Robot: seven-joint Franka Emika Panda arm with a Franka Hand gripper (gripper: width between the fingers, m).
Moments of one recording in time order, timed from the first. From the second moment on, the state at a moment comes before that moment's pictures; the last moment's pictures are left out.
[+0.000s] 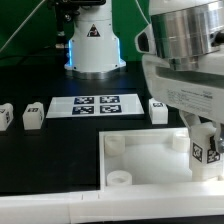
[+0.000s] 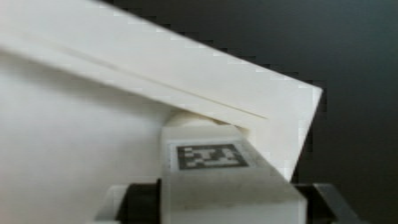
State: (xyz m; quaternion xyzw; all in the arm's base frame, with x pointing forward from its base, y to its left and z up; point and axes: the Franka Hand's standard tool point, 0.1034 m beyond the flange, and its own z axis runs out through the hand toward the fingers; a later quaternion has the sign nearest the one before) arm 0.630 0.118 0.068 -0.77 0.62 0.01 0.12
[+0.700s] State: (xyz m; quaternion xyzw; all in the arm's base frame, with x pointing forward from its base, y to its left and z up) arm 0.624 0.122 0.064 -0.80 0.58 0.01 0.12
